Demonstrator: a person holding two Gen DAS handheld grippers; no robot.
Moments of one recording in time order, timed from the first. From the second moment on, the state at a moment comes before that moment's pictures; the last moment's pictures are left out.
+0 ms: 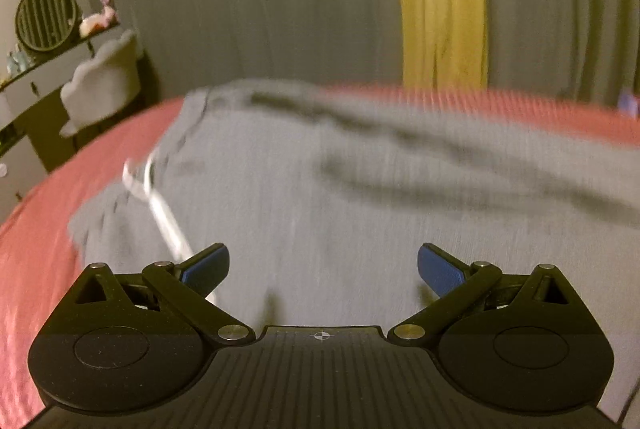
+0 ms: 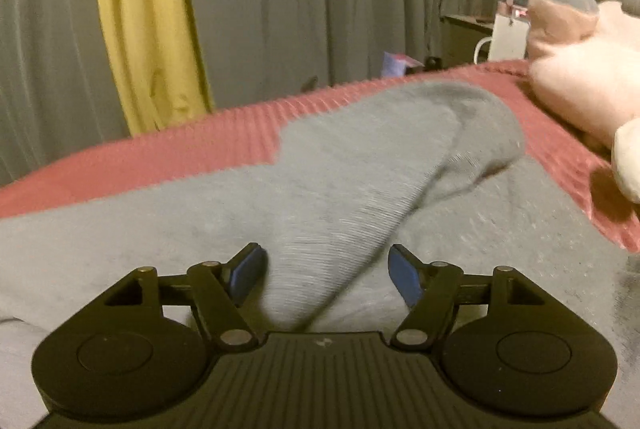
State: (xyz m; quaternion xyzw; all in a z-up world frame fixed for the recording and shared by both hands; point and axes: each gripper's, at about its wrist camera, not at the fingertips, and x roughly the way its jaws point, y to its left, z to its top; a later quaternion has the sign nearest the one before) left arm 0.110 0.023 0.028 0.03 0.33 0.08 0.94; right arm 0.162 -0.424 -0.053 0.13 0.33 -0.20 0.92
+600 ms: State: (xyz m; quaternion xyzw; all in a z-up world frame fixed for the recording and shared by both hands) left arm 0.383 0.128 -0.001 -0.24 0.44 0.11 0.86; right arm 0.148 -0.451 -0.058 0.21 0.28 -0.19 0.92
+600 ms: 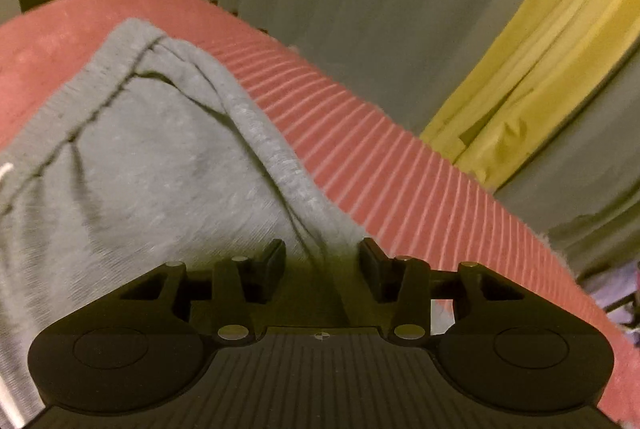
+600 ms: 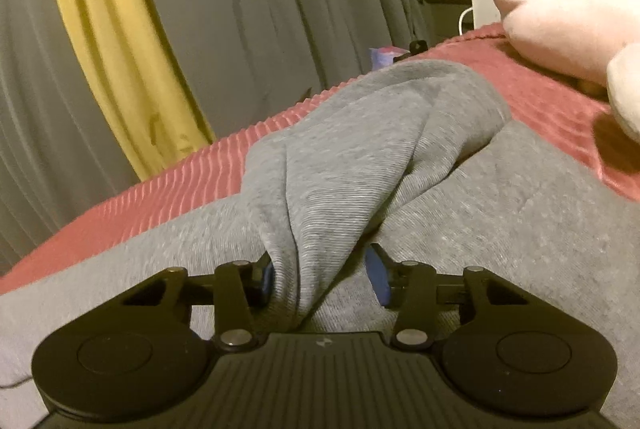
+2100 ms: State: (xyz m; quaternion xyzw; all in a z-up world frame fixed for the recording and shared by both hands) left arm 0.055 0.194 0.021 -0.23 0.38 0.15 0.88; right arm -0.008 -0.496 -0.020 0.30 0.34 -0.25 0.86
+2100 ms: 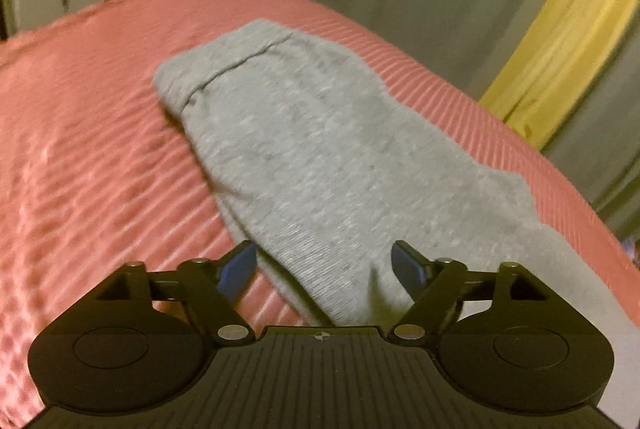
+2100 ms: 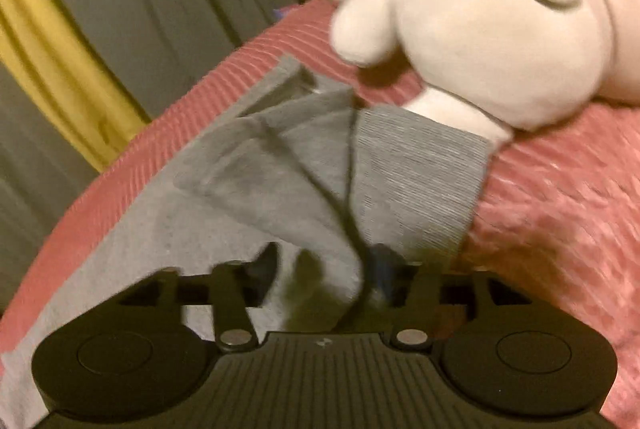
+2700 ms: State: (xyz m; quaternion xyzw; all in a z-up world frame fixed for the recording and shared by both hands) left arm 0.061 0.200 -0.003 -0.25 0.41 0.16 0.86; right arm 0.045 -0.487 -0.047 0.21 0.40 -0.26 0.85
